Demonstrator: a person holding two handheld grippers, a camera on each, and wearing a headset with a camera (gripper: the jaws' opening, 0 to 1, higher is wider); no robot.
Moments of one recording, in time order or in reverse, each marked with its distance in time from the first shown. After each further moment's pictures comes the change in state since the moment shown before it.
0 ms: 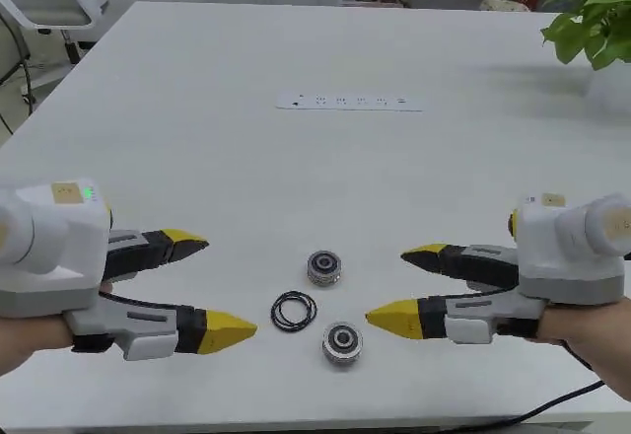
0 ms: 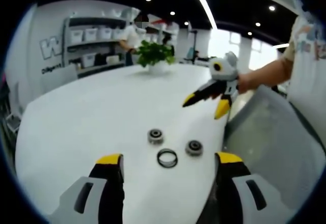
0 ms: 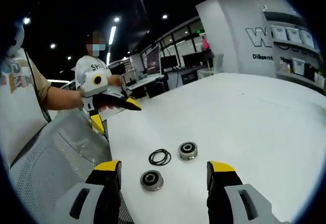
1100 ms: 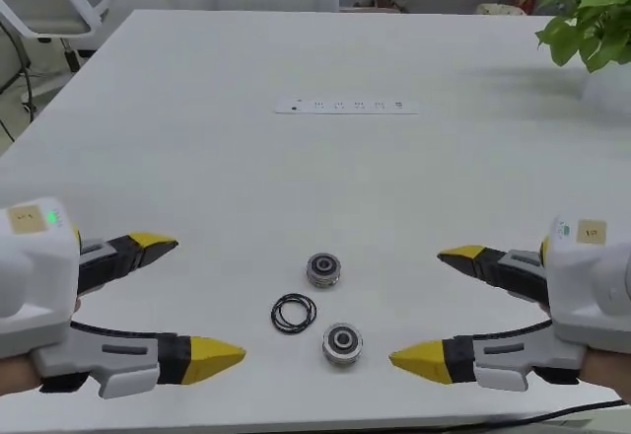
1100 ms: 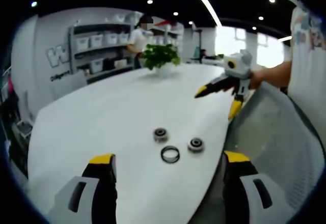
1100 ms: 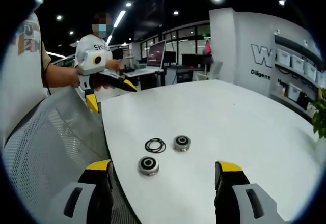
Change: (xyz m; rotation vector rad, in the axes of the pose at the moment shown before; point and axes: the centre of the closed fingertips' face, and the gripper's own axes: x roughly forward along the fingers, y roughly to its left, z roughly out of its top) left arm -0.022 -0.008 0.002 0.044 -0.006 0.104; right arm -0.027 0.010 -0.009 -0.179 0.053 -0.127
